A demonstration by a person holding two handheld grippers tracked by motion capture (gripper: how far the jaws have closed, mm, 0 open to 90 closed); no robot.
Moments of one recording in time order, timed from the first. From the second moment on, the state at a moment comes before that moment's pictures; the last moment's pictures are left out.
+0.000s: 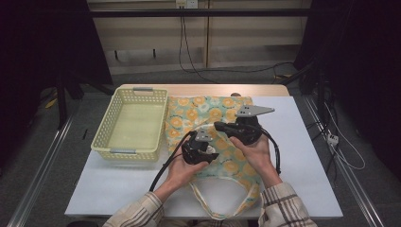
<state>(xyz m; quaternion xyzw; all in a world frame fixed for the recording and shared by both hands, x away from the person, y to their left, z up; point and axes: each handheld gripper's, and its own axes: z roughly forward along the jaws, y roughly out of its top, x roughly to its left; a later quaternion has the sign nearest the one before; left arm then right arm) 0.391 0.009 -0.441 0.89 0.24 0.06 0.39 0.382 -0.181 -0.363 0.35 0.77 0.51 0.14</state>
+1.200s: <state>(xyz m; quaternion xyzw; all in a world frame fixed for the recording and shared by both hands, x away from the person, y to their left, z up) 0.355 0.038 -0.406 0.88 0.20 0.07 0.42 0.382 -0.183 -0.365 0.36 0.77 0.51 0.14</state>
